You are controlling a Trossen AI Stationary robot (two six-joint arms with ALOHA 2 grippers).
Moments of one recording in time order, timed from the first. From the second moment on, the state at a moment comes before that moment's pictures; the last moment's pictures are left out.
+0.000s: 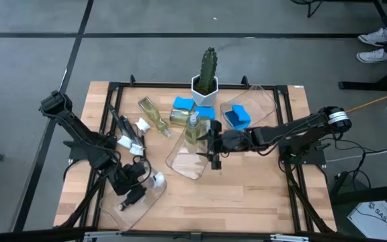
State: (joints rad) left arm -0.79 1.22 0.67 -0.42 -0.16 -1.44; right arm 0.18 1.47 1.01 0.02 0.26 -0.09
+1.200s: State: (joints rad) left arm -0.31 0.83 0.76 -0.74 -0.41 -0.72; right arm 0.19 1.47 1.01 -0.04 0.27 -0.22
